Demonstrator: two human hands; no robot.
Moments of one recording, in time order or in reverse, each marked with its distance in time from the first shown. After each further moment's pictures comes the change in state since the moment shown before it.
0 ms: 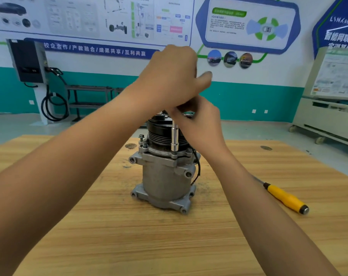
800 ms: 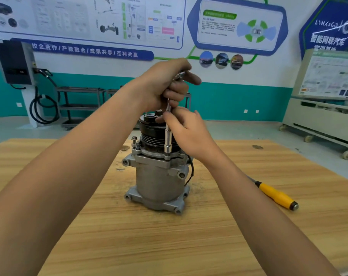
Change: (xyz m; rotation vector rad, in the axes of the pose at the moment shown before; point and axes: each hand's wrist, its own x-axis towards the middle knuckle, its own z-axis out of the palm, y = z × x) left_hand 0.016 -0.015 0.020 -1.283 -0.460 -0.549; right_hand -0.004 0.008 -0.001 -0.099 -0.214 0.023
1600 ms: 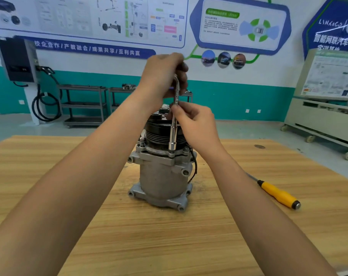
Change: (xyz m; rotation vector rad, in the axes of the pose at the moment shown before) left_hand -0.003 -0.009 -0.002 0.034 0.382 0.298; right_hand 0.001 -0.005 0.004 0.225 0.133 0.097
